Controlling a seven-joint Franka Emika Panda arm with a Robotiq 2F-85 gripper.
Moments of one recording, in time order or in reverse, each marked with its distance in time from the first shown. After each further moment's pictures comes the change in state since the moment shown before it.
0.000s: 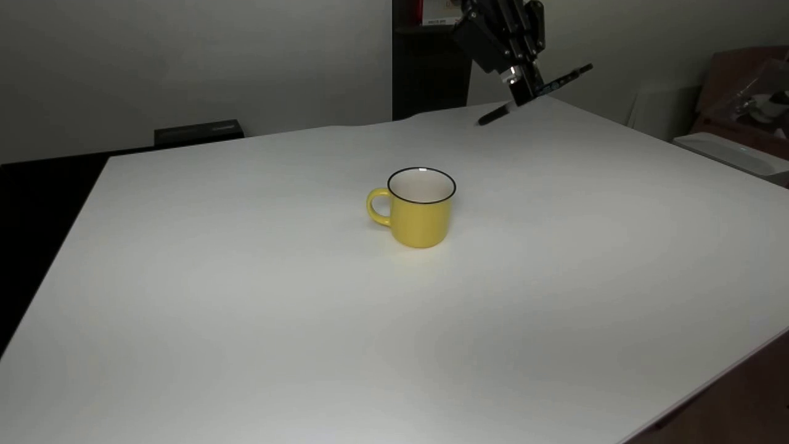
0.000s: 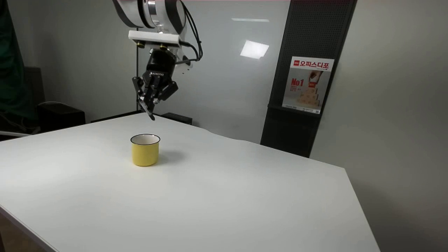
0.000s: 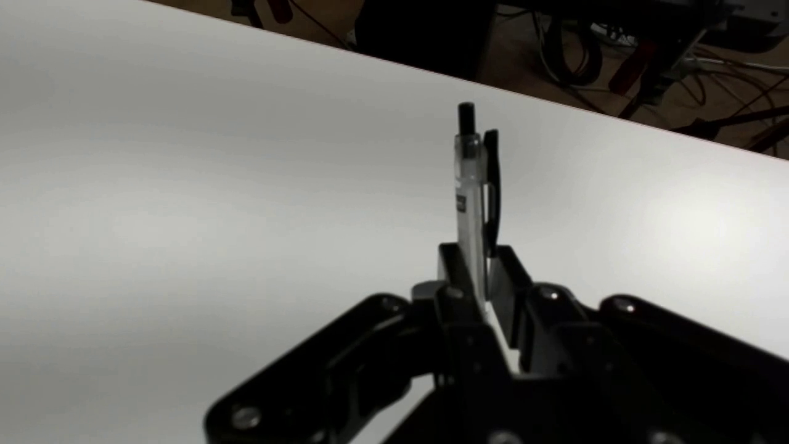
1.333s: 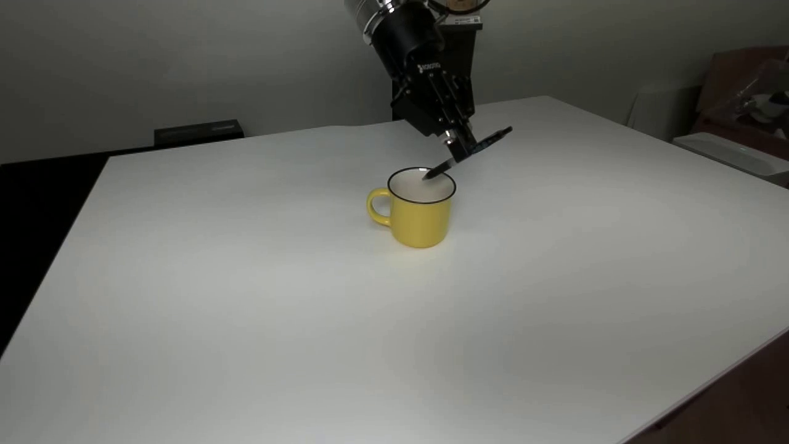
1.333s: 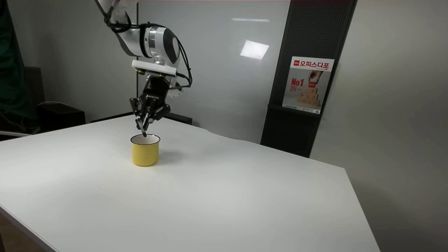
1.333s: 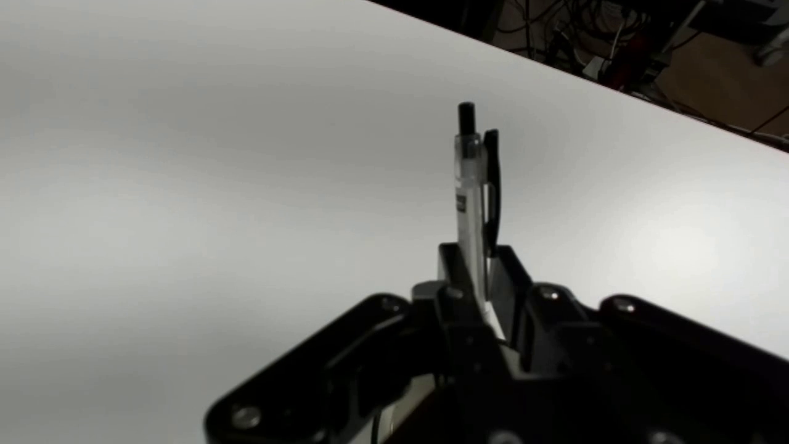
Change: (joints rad) arm 0.062 0.372 0.023 0.429 -0.005 -0.160 -0.073
